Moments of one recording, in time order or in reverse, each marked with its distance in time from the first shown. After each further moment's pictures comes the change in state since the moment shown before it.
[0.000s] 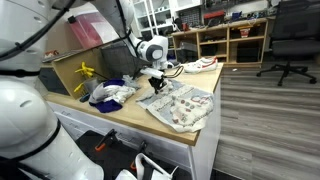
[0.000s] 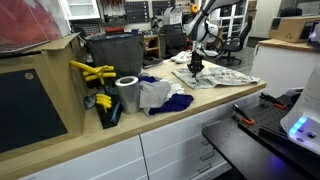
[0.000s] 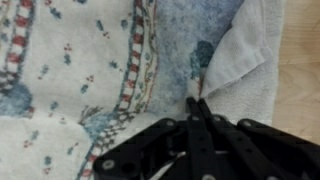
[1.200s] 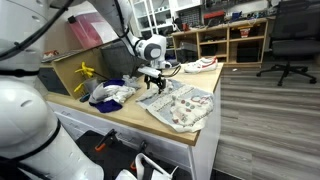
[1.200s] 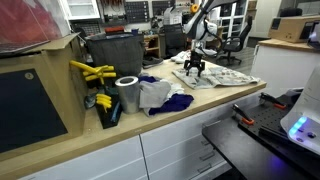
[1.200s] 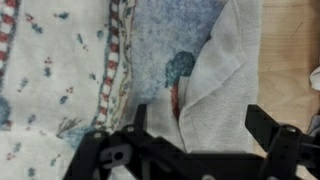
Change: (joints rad) arm 0.008 -0.016 0.011 -0.005 0.013 -0.036 0.030
